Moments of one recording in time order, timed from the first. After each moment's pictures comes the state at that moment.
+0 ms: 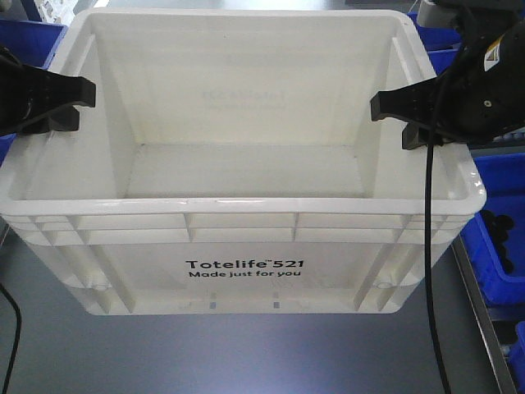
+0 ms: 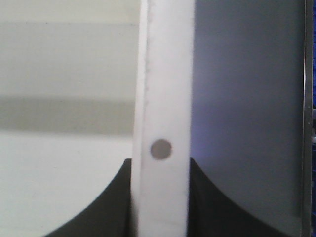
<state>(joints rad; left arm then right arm) -0.28 1.27 -1.26 -0.05 1.00 -0.25 0.35 1.39 -1.34 -0.06 1.11 0.34</state>
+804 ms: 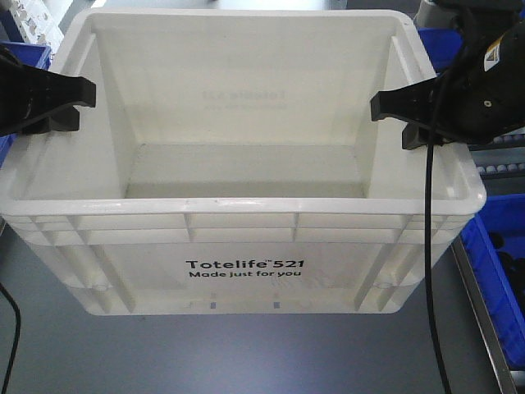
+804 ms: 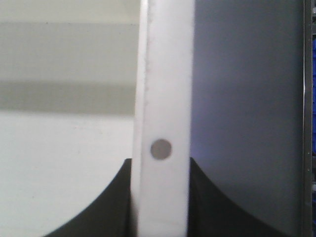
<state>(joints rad) -0.28 1.27 -1.26 -0.05 1.00 -0.25 0.35 1.39 -1.34 -0.06 1.11 0.34</state>
